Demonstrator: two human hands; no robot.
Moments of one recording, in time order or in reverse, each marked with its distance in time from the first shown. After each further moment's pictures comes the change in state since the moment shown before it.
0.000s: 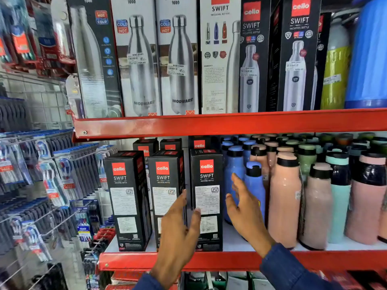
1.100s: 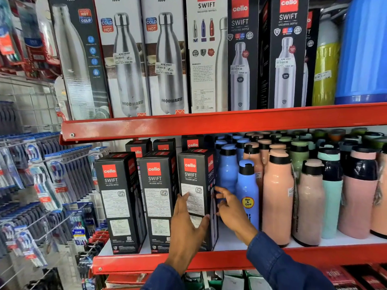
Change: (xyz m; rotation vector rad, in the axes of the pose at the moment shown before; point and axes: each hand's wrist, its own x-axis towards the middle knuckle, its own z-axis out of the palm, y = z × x) left_hand 0.012 -0.021 0.050 0.123 -0.116 -0.159; right_hand 0.016 0.024 0.017 0.111 -0.166 0.323
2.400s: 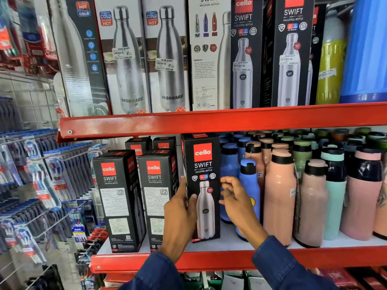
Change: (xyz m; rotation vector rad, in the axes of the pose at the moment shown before) left_hand 0.024 0.008 -0.014 -0.087 0.109 0.103; right_hand 0.001 -0.009 -0.009 0.226 0.119 -0.150
